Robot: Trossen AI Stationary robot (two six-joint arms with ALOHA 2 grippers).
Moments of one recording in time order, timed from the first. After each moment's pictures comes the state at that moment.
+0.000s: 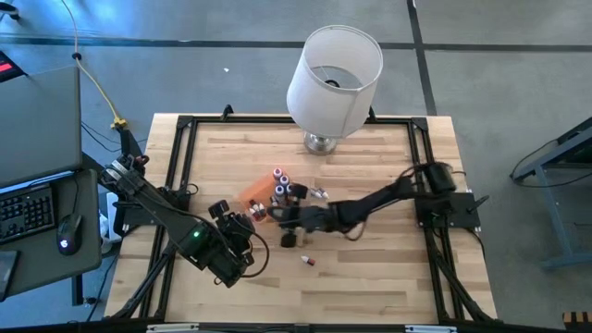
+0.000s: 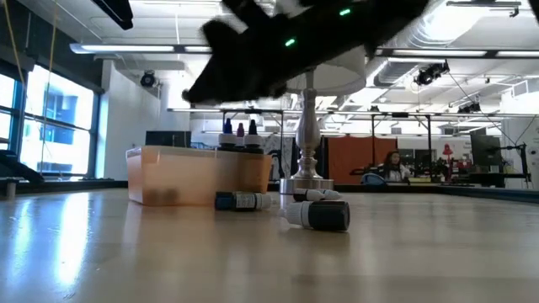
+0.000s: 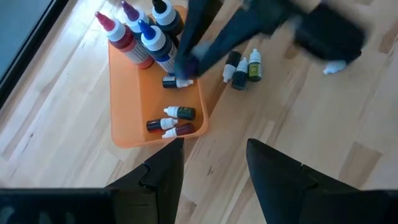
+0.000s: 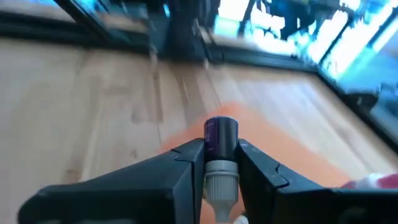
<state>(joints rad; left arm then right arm) -0.67 1.59 1.48 -1.33 -0.64 -1.08 0.21 2.01 1.20 0.45 0.46 -0.04</state>
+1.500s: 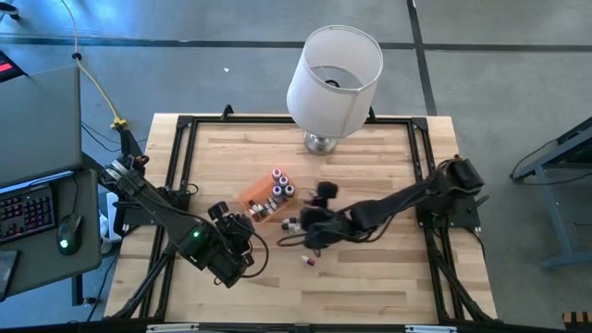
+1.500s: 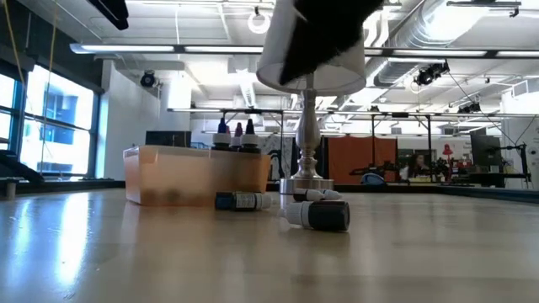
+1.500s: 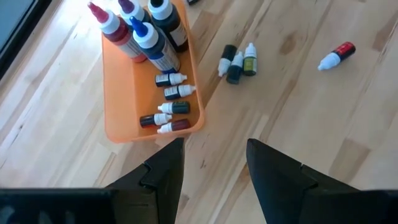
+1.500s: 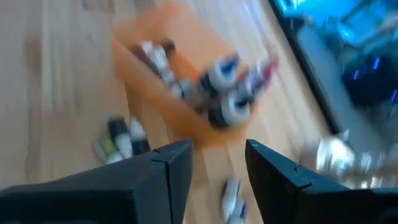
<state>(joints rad) -0.67 1.59 1.48 -1.32 -0.61 -1.11 0.34 1.78 1.33 -0.49 0.73 0.20</state>
